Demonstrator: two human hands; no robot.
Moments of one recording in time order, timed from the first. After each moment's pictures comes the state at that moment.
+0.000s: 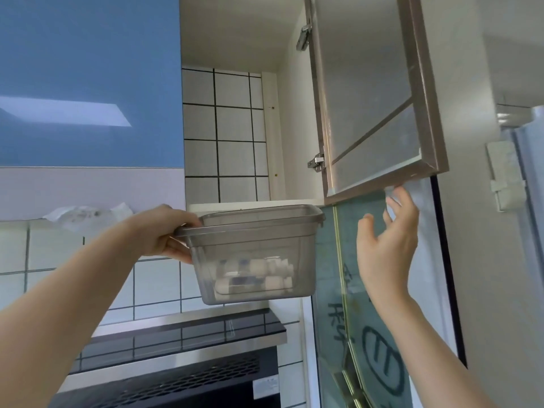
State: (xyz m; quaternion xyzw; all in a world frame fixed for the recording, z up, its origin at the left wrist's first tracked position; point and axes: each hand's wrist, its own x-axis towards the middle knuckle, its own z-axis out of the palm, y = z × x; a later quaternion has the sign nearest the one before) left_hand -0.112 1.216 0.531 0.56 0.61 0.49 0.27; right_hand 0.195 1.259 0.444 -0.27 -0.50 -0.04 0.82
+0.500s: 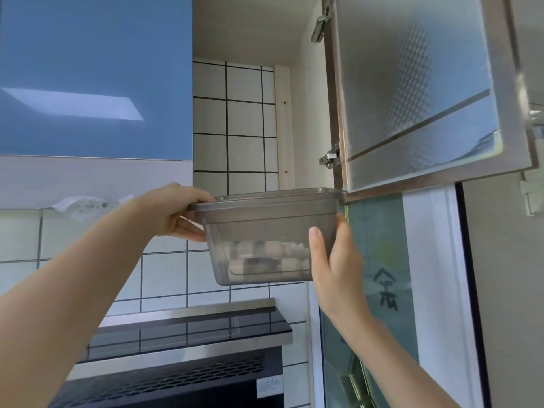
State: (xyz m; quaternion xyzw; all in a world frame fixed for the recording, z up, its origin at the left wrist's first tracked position) left_hand -0.099 1.213 0.547 0.56 0.59 0.52 0.24; right_hand 0.133 1.263 0.421 -0.26 -0.65 0.06 0.71
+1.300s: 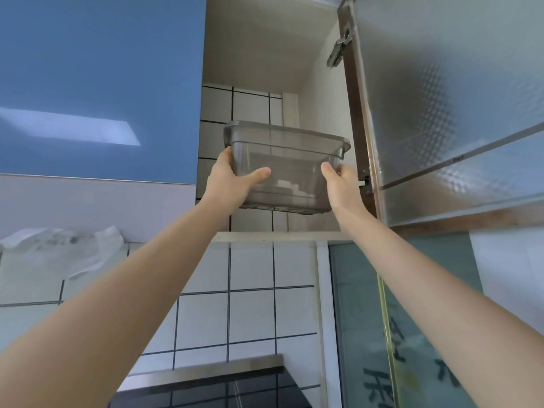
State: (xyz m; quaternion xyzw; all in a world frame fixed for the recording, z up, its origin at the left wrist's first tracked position) left_hand -0.090 1.348 0.614 0.63 0.39 0.67 0.01; right_hand 0.099 1.391 0.605 -0.23 -0.61 0.19 0.74
